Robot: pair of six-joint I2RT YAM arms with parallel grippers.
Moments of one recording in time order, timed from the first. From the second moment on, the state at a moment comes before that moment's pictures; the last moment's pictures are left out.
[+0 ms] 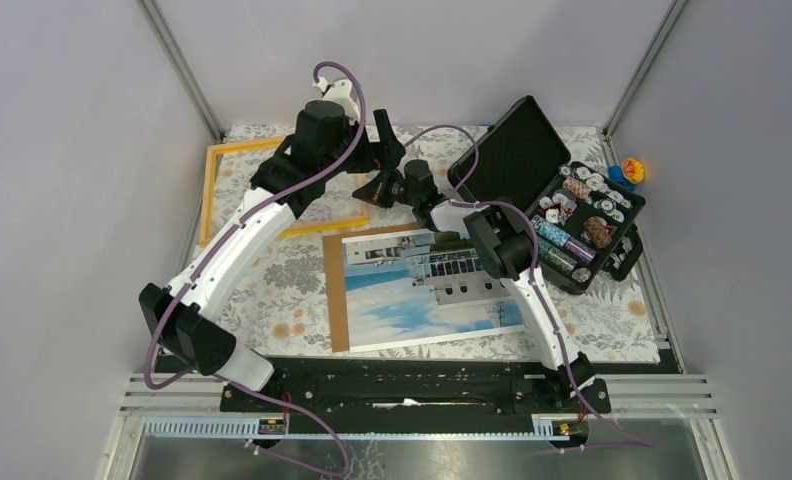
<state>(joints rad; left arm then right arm) -0.54 1.50 1.61 -0.49 -0.01 -0.47 0.57 2.58 1.77 0.59 -0.49 1.05</state>
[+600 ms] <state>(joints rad) -0.53 1.50 1.61 -0.49 0.03 -0.49 0.57 2.59 1.69 0.73 -0.48 1.04</state>
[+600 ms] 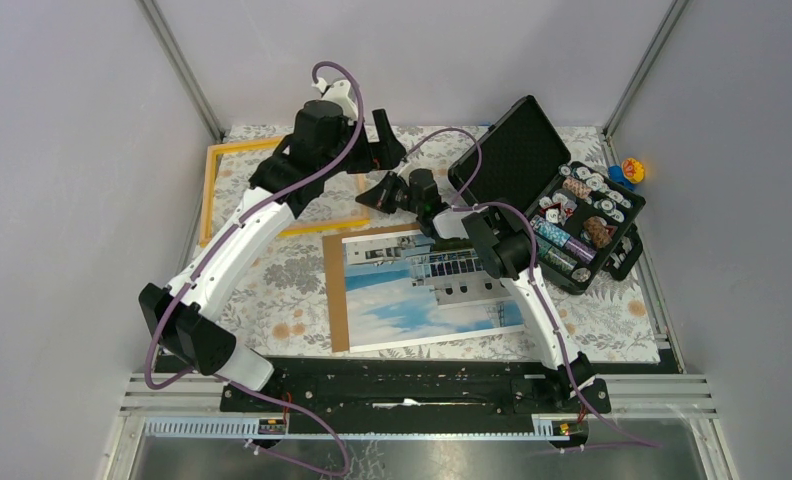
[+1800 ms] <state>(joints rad) -0.50 1.50 1.61 -0.48 0.07 -0.52 0.57 2.59 1.72 0.82 -0.58 1.03</state>
